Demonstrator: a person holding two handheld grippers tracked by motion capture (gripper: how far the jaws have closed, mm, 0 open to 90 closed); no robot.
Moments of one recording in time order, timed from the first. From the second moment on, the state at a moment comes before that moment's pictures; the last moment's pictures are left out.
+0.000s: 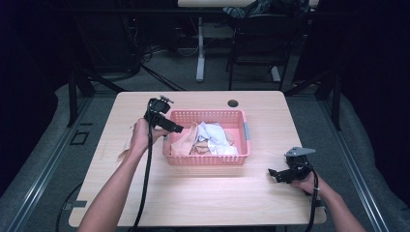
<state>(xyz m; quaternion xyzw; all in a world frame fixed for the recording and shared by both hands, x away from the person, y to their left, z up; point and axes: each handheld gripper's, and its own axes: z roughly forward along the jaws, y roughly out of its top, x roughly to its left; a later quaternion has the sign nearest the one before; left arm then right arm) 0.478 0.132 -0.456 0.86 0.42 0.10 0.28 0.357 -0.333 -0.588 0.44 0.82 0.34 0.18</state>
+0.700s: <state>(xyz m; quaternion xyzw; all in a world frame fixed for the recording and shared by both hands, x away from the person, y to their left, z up) 0.501 0.079 -0.504 0.87 0.43 0.06 0.23 0.357 -0.333 -0.589 0.43 0.82 0.34 0.18</state>
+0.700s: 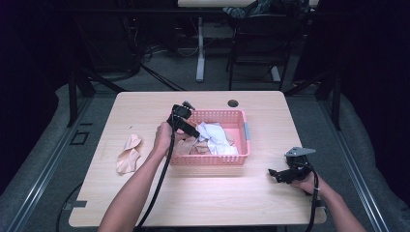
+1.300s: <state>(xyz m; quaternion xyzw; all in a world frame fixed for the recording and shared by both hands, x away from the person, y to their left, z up) 0.507 0.065 -0.522 0.89 0.43 0.05 0.16 0.357 -0.333 -0.589 0.43 0.82 0.34 0.18</state>
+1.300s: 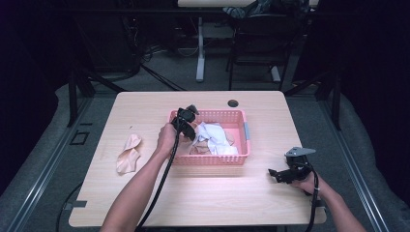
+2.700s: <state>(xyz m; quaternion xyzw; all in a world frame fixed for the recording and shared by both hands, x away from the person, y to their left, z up) 0.478 0.091 -0.430 0.89 0.37 0.11 0.25 0.357 -0.334 -0.589 0.43 0.82 0.34 0.18</state>
